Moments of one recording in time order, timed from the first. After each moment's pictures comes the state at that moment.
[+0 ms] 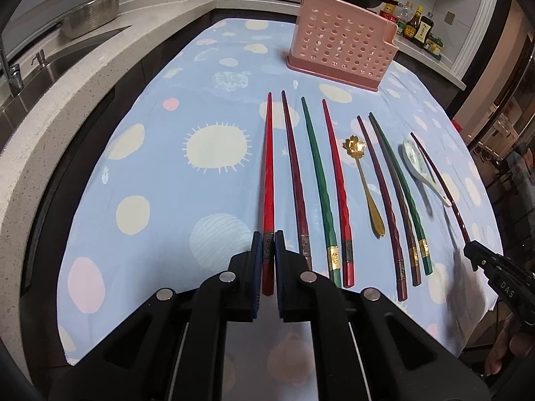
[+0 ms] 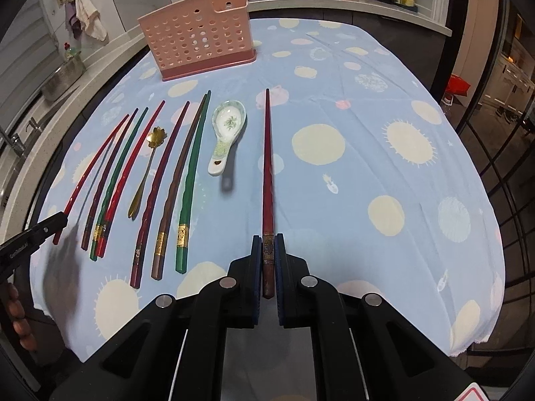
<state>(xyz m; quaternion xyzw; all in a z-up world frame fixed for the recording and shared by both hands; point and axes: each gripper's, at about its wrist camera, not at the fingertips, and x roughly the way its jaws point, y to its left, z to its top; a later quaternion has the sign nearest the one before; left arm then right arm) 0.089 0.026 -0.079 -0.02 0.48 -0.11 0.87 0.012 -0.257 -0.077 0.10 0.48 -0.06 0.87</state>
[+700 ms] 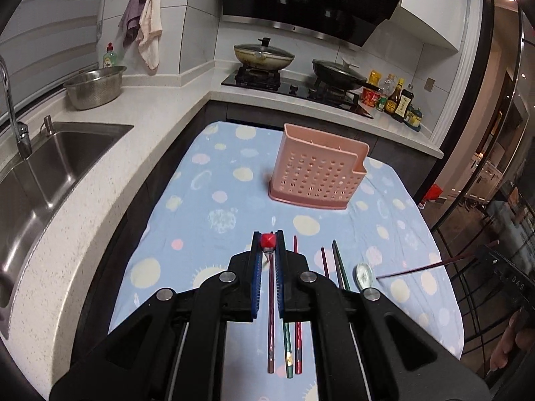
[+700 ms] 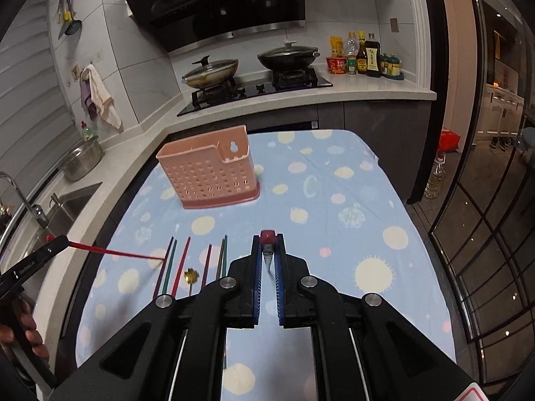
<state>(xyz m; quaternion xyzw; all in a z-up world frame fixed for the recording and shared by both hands) 0.124 0.030 0.061 -0.05 0.34 -0.12 0.93 0.047 -0.293 0.072 0.12 0.33 -0.07 0.93</state>
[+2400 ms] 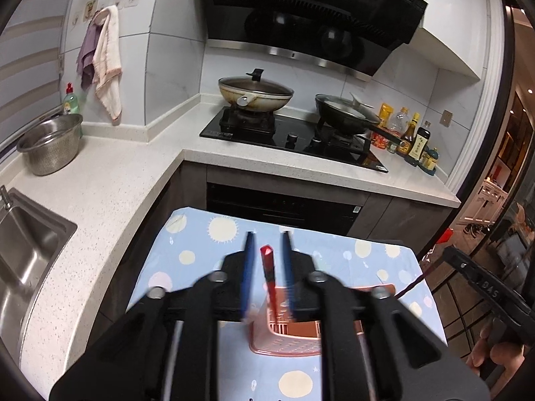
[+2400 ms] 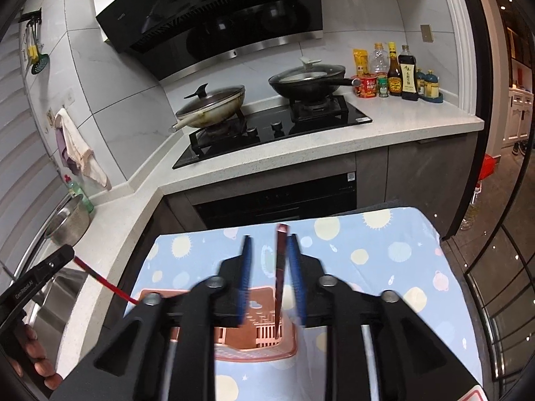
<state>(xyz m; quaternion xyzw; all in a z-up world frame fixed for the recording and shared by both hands) 0.364 -0.036 0.118 -0.07 0.30 -0.12 0.94 0.314 -0.314 0.105 0.15 0.29 -0.06 0.94</state>
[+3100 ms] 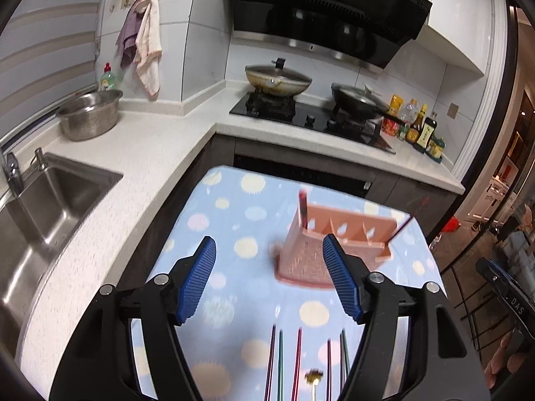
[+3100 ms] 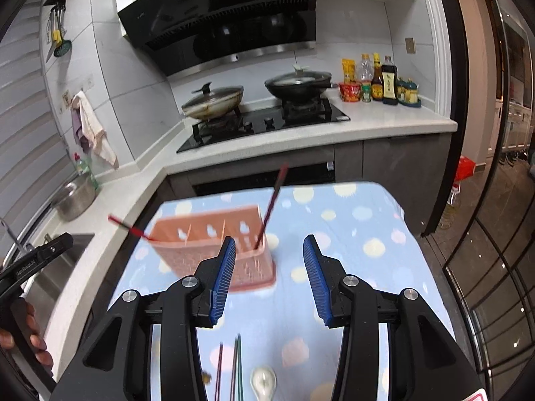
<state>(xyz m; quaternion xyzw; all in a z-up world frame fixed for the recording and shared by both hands) 0.246 0.008 0.097 -0.07 0.33 -0.08 0.94 0.166 -0.294 0.089 0.12 0.31 -0.07 0.94</state>
